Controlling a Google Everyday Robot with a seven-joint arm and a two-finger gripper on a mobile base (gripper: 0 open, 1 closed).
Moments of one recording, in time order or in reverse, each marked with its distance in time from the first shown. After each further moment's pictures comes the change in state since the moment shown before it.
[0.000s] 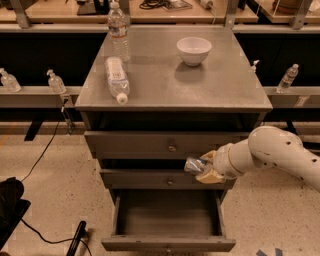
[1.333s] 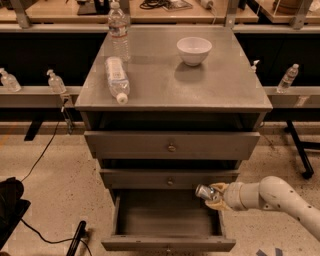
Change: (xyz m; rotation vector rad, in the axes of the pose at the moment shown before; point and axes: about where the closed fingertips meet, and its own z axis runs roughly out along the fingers) arm 0.151 0.015 0.116 0.038 -0.148 0.047
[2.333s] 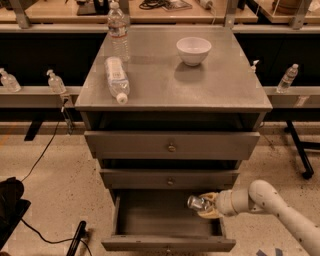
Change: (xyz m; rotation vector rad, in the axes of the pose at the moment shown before) arm 0.042 0.023 0.077 -0.183 -0.110 -0.061
